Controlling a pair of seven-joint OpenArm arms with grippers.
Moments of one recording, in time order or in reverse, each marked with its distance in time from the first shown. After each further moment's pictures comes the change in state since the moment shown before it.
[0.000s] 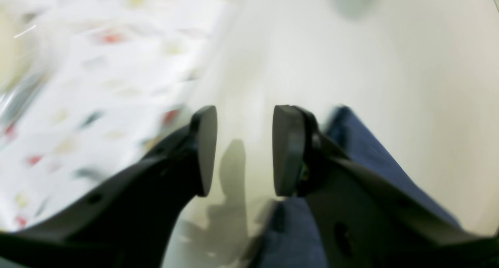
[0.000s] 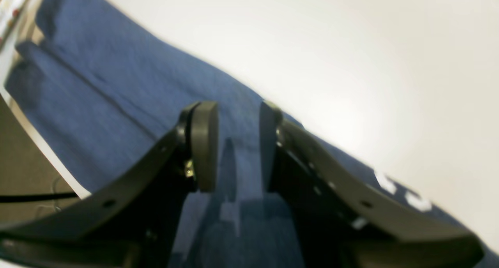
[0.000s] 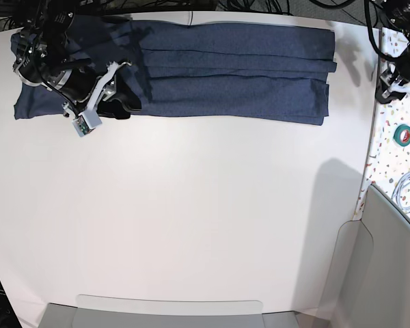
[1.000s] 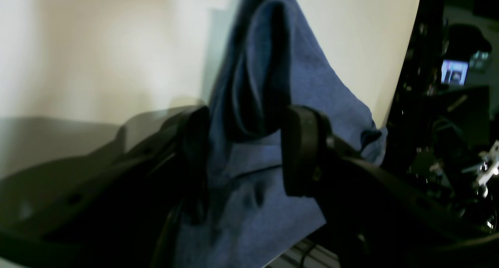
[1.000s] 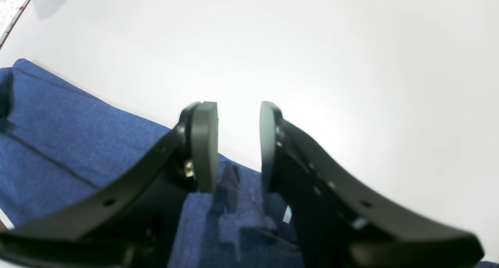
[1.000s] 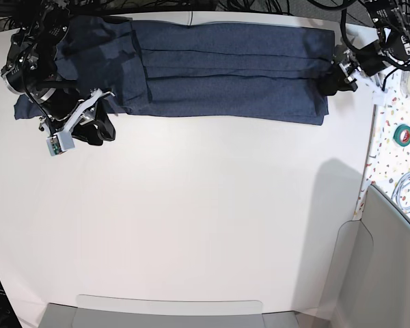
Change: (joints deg) left arm 1.8 -0.6 19.5 -15.7 -21.8 -9.6 3.1; right arm 4.5 -1.8 6.3 -0.3 -5.7 -4.6 3.4
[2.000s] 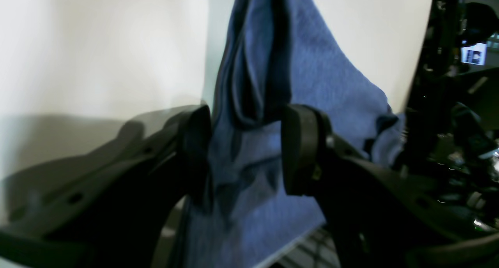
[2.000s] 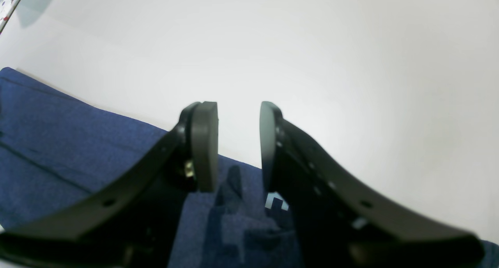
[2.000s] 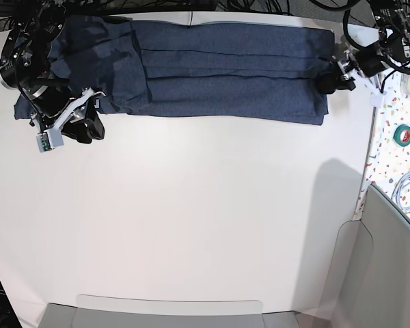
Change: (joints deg) left arm 4.0 -4.3 7.5 2.4 0.8 -0.3 -8.5; right arm -0.8 -0.1 3.6 0.0 0.0 0.0 0.2
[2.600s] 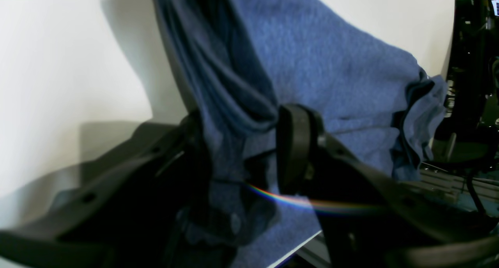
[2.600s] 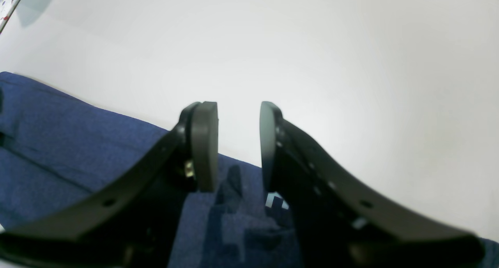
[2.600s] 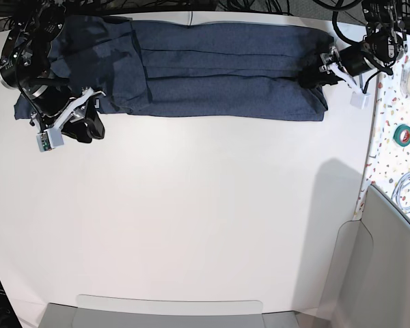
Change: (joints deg) left arm 4.0 -0.4 7.4 5.7 4.2 -0.6 -4.7; right arm -0.2 0.0 0.0 0.0 0.0 0.0 0.0
